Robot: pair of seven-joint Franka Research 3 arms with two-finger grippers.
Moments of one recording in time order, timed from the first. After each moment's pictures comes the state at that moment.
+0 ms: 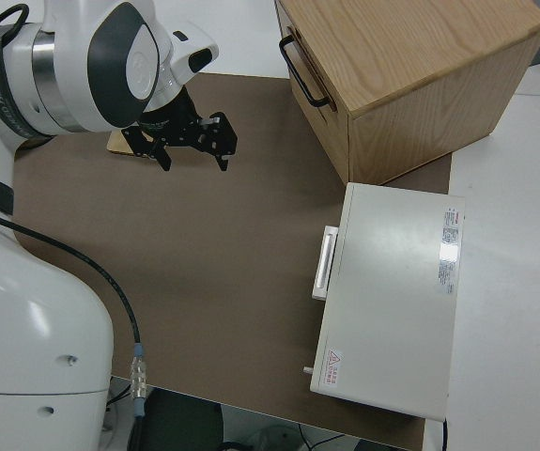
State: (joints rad) left arm -0.06 -0.03 -0.05 -2.10 0.84 1.51 -0.26; right arm -0.26 0.02 0.38 -1.48 -0.03 1.38 0.04
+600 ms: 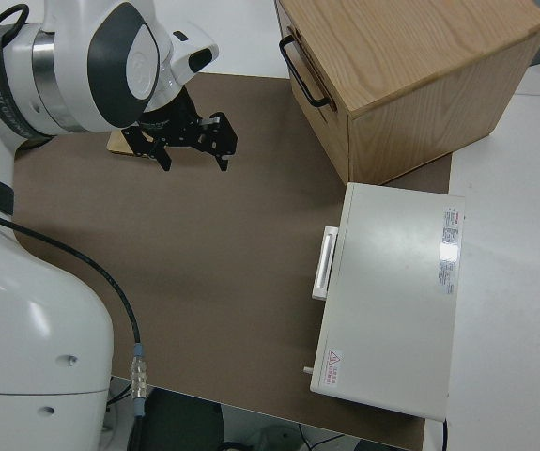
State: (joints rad) left arm -0.06 0.04 -0.06 -2.11 0.84 1.51 -0.35; right arm -0.26 0.02 0.38 -1.48 -0.03 1.38 0.04
